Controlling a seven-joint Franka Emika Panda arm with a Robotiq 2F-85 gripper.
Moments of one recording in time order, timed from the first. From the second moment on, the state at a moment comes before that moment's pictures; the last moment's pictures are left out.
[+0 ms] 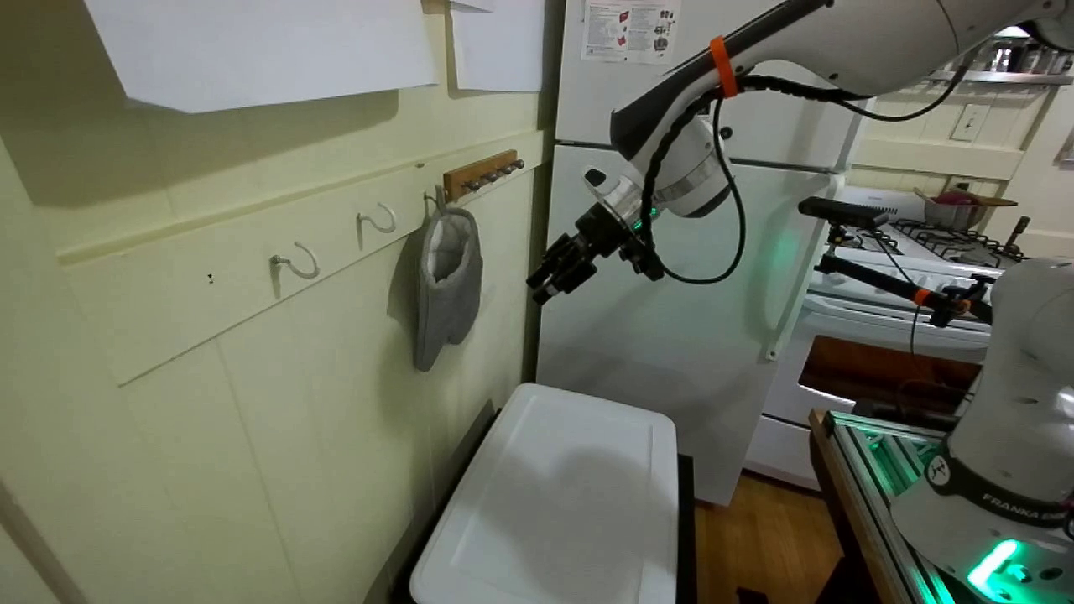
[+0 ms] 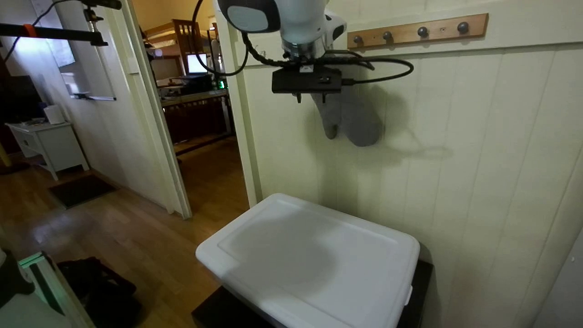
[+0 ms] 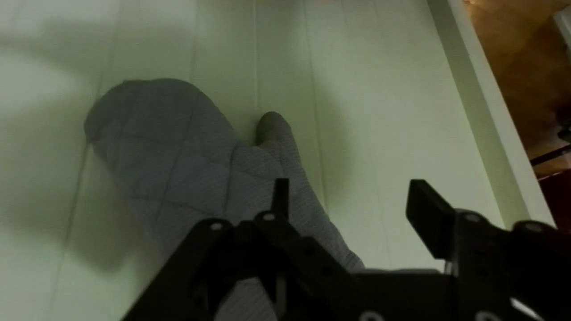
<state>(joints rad) -0.11 0.07 -0.07 -2.25 1.30 2.66 -1.72</state>
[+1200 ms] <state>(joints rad) -0.13 0.13 -0.11 -2.26 2.05 2.52 -2.54</state>
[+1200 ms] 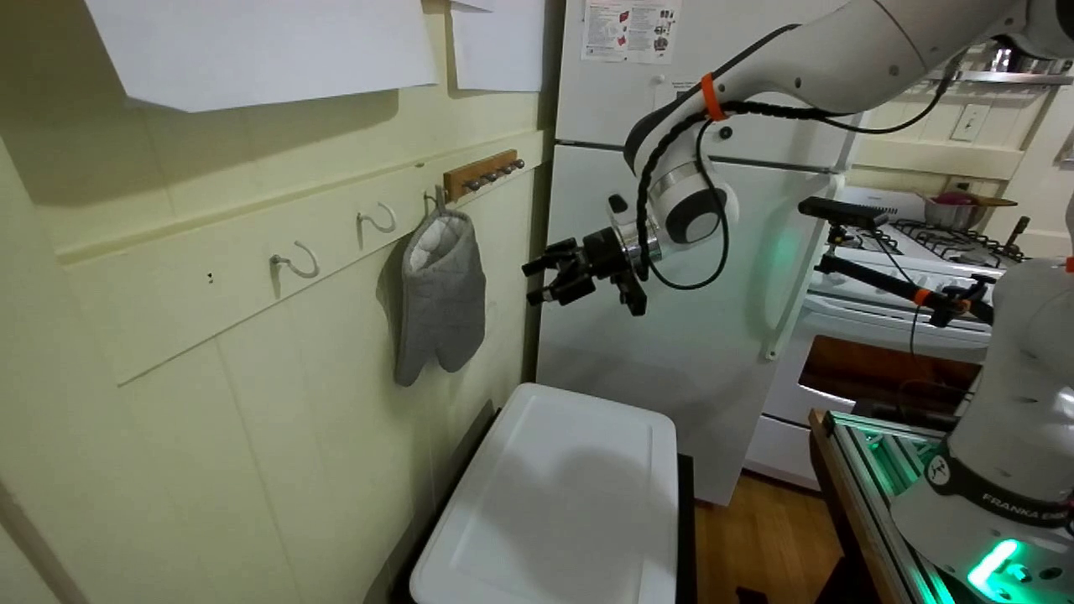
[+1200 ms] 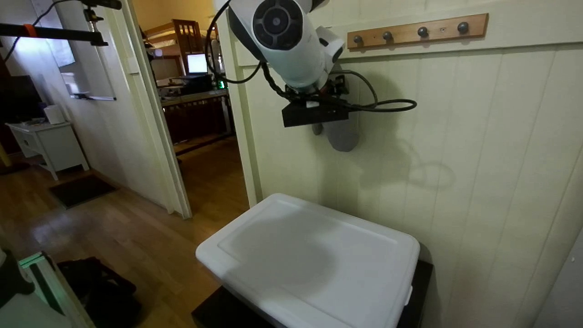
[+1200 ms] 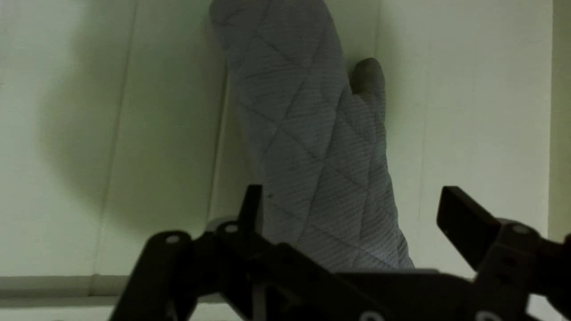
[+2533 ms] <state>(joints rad) -0.14 0.29 -0.16 -2.04 1.85 2.24 -2.60</state>
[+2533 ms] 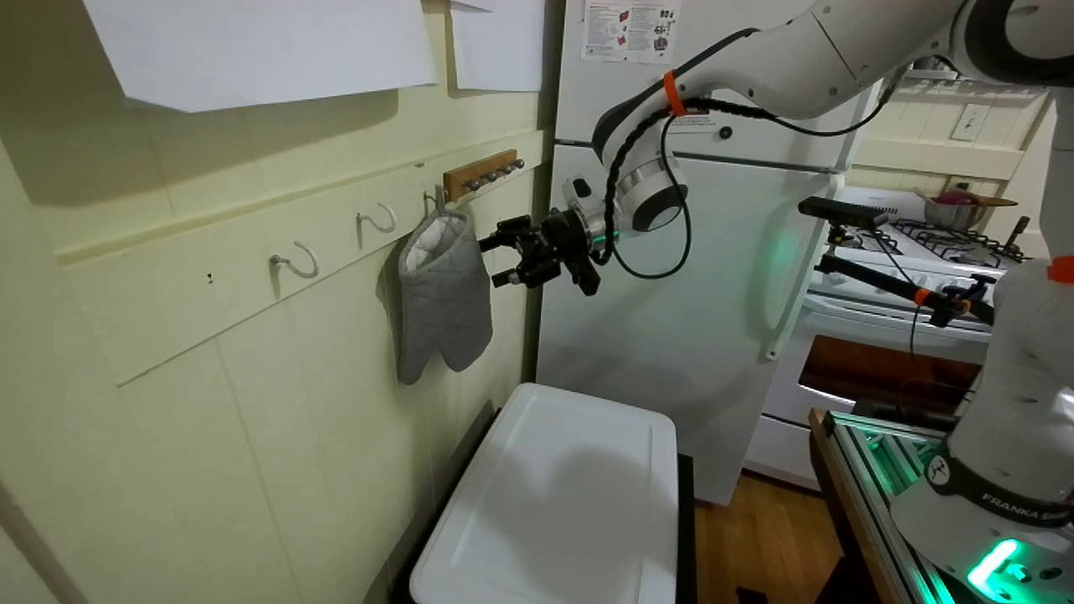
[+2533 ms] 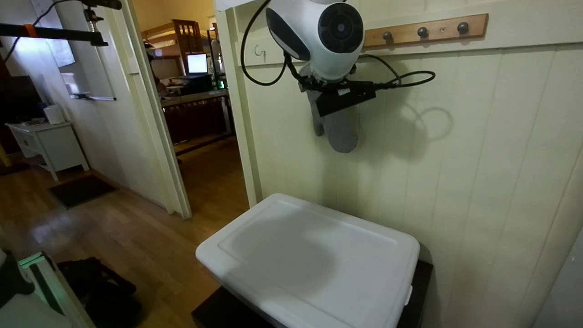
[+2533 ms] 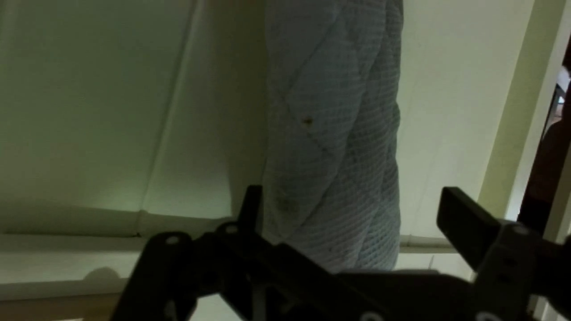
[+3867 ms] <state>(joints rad) -0.13 0.24 -0.15 -2.00 1.77 2.15 -2.51</state>
